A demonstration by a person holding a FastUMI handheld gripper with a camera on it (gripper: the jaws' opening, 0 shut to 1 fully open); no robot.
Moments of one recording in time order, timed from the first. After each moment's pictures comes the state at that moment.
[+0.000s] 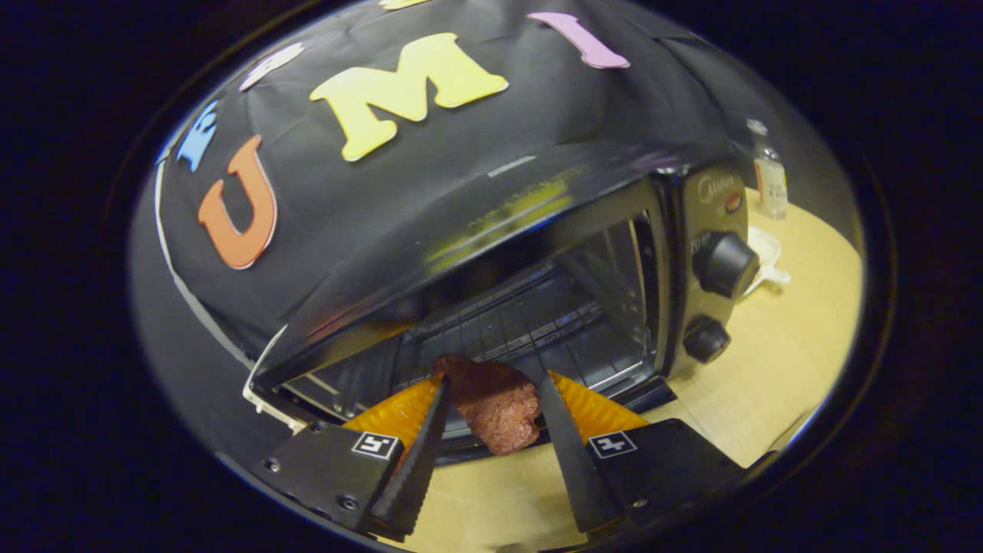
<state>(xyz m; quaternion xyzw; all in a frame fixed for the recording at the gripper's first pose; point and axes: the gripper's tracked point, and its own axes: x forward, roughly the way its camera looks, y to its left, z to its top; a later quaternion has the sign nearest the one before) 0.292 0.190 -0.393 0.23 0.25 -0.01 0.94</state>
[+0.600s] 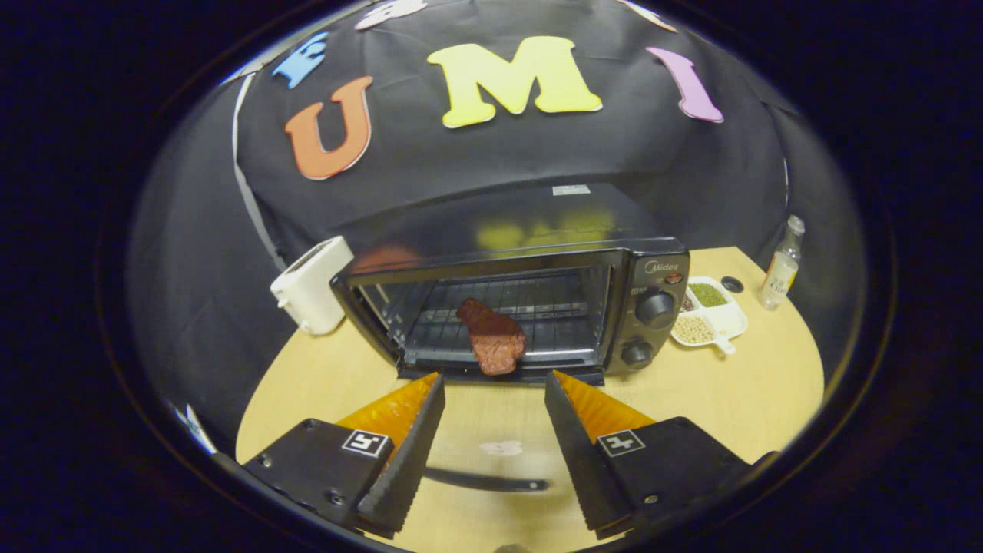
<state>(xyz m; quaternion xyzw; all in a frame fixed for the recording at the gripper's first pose) 0.171 0.167 -0.354 0.05 0.31 0.08 0.95</state>
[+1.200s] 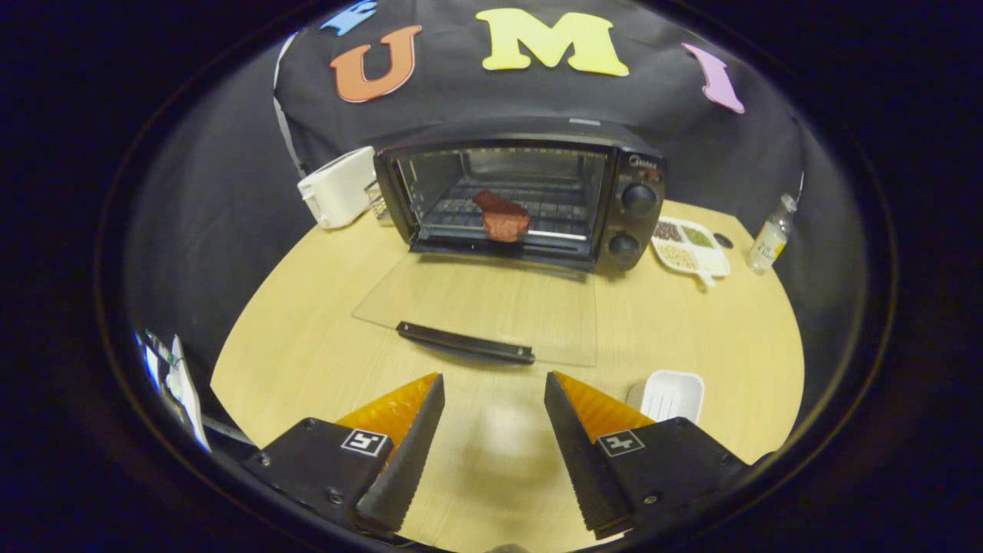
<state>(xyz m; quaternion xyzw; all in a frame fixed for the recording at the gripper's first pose) 0.050 0.156 -0.426 0.00 0.43 0.11 0.90</state>
